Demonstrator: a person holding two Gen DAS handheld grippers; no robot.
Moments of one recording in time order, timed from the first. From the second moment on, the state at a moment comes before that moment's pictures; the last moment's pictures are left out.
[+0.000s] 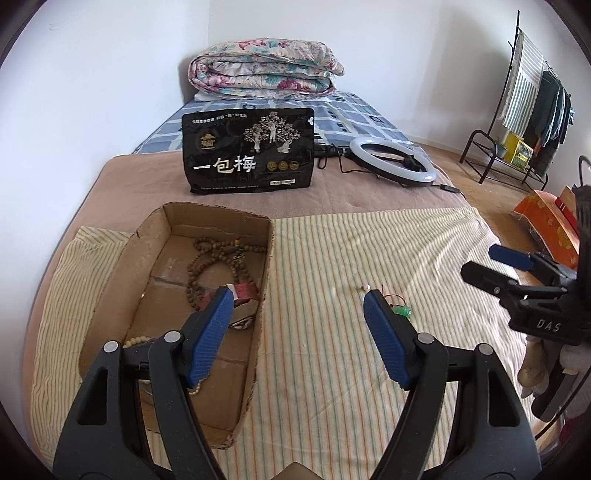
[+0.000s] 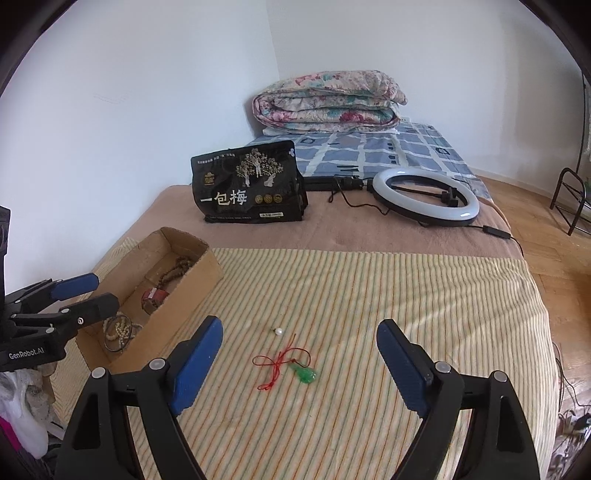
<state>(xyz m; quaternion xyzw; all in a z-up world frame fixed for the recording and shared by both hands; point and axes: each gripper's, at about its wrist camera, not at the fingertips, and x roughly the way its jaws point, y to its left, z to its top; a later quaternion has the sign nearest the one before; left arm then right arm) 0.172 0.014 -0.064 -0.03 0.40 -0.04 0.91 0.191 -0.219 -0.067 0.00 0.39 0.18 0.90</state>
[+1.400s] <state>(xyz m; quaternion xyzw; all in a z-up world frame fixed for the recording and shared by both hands) 0.253 -0.056 -0.126 -0.01 0.46 -0.07 0.89 0.229 -0.197 -0.180 -0.11 0.46 0.20 0.86</state>
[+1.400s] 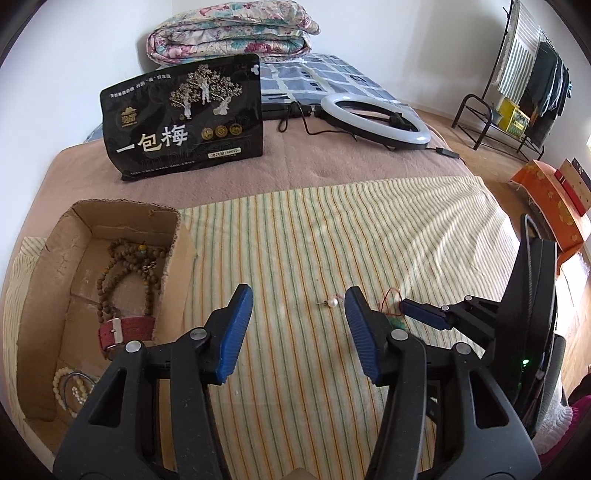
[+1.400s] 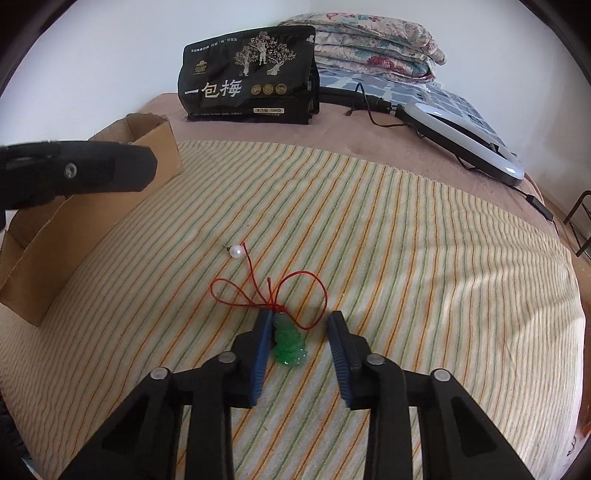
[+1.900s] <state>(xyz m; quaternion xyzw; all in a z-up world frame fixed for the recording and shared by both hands) 0.270 -0.091 -0.168 0.03 0.48 -0.10 0.87 0.238 -0.231 -0.178 -0.11 0.46 0.17 0.86</state>
